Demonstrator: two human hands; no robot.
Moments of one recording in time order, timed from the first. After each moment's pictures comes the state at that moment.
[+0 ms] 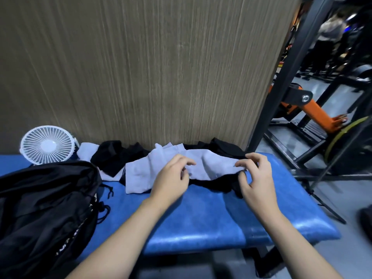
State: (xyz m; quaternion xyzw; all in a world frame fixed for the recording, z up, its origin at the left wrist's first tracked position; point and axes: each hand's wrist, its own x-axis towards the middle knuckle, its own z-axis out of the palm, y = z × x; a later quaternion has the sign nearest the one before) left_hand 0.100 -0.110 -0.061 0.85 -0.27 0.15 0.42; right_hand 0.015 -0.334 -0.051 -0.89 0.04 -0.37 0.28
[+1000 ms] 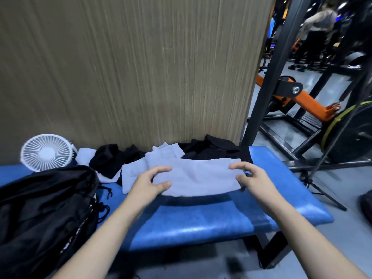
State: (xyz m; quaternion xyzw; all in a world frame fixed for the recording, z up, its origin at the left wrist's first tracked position) left_hand 0.073 -0.058 -0.055 0.80 -0.14 -0.05 0.58; right_hand -0.008 -0.352 -0.045 -0.79 0.13 -0.13 0.59
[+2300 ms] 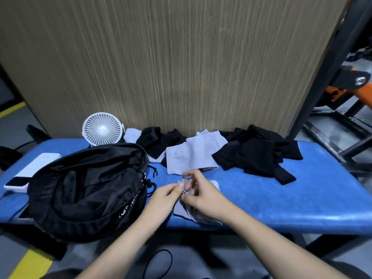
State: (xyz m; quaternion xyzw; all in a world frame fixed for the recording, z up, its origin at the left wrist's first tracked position) left_hand 0.019 0.022 -0.083 0.81 -0.06 -0.09 0.57; right_hand 0.019 -0.137 -0.080 -0.86 -0.11 0.05 0.49
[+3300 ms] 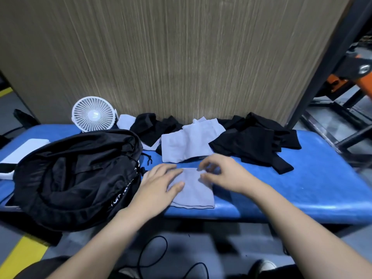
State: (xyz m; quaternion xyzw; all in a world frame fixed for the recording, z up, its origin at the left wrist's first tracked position) left_hand 0.034 0.034 -0.101 0.96 -0.20 -0.01 0.21; right_hand 0.050 -0.208 -0.080 -0.93 -0.16 0.01 0.35
